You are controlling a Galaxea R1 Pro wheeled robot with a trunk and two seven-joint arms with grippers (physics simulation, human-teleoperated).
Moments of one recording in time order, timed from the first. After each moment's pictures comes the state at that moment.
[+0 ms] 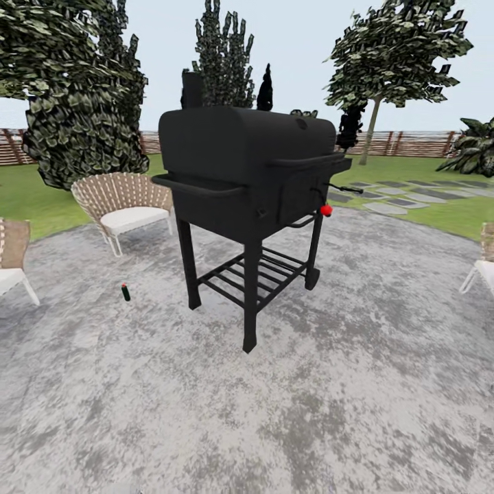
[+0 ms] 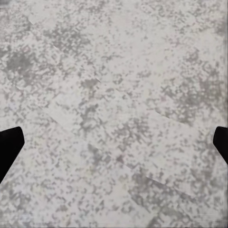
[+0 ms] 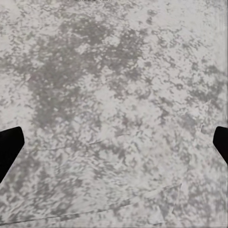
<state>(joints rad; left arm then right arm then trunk) -0.21 0.10 0.08 -0.41 0.08 -0.15 0.00 -0.11 -0.11 -0.05 -0.54 0.00 -0.24 0.00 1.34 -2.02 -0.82</state>
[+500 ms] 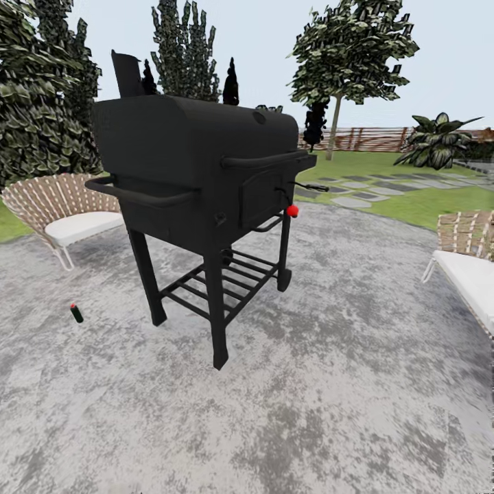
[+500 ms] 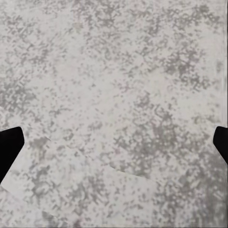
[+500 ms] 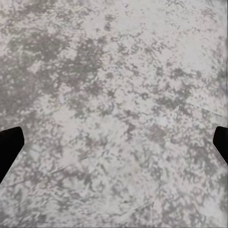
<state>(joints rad) -0.21 0.10 0.08 -0.41 0.08 -0.15 0.00 -0.11 -0.11 -0.05 -0.54 0.00 -0.24 0.00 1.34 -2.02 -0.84</state>
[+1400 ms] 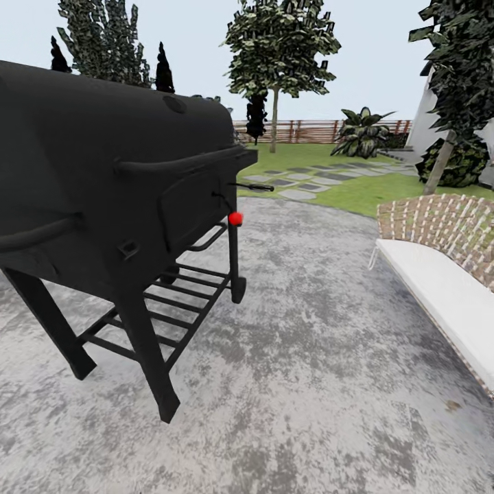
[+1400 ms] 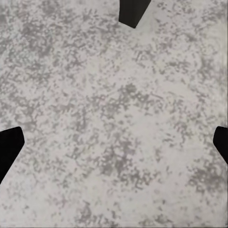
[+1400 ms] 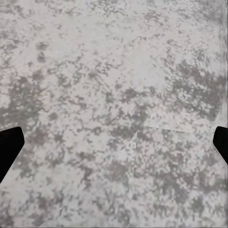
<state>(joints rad) -0.21 0.10 0.08 -0.41 0.08 -0.15 0.00 -0.11 -0.11 -0.05 -0.54 0.00 -0.24 0.00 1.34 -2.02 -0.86</state>
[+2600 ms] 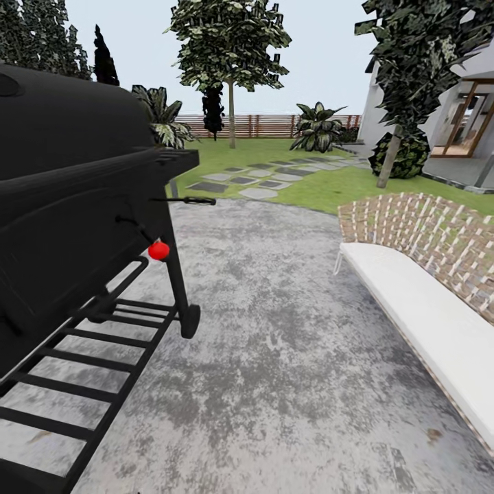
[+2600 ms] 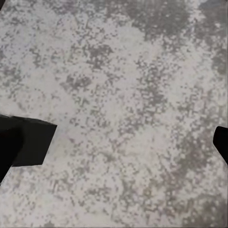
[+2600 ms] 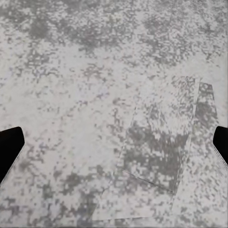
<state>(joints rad) -0.21 0.11 0.08 -0.41 0.08 -0.16 0.00 -0.11 -0.11 -0.04 -0.54 0.00 -0.24 0.00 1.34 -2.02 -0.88</state>
